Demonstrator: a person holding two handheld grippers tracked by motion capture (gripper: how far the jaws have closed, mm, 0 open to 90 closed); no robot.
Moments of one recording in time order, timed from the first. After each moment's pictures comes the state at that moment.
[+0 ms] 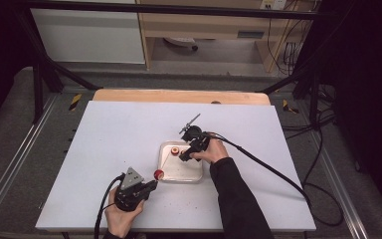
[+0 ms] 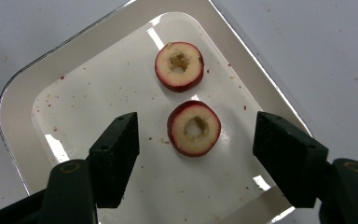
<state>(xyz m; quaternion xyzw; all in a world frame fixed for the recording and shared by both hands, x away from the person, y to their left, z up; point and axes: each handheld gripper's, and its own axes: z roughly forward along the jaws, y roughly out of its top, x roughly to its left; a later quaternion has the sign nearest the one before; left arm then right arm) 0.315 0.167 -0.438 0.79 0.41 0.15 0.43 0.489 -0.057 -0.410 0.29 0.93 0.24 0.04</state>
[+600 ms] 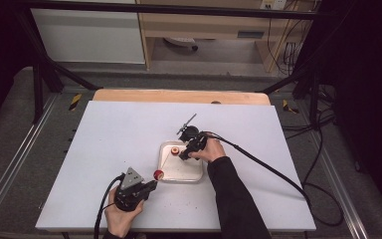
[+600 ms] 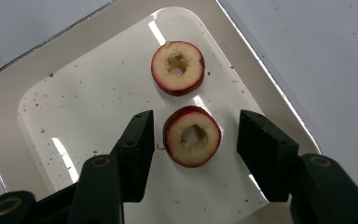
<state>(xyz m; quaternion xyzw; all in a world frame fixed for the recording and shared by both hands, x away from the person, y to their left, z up) 0.315 0.168 -0.439 0.79 0.41 0.15 0.43 0.496 -0.051 -0.417 0.28 0.93 0.22 0.04</state>
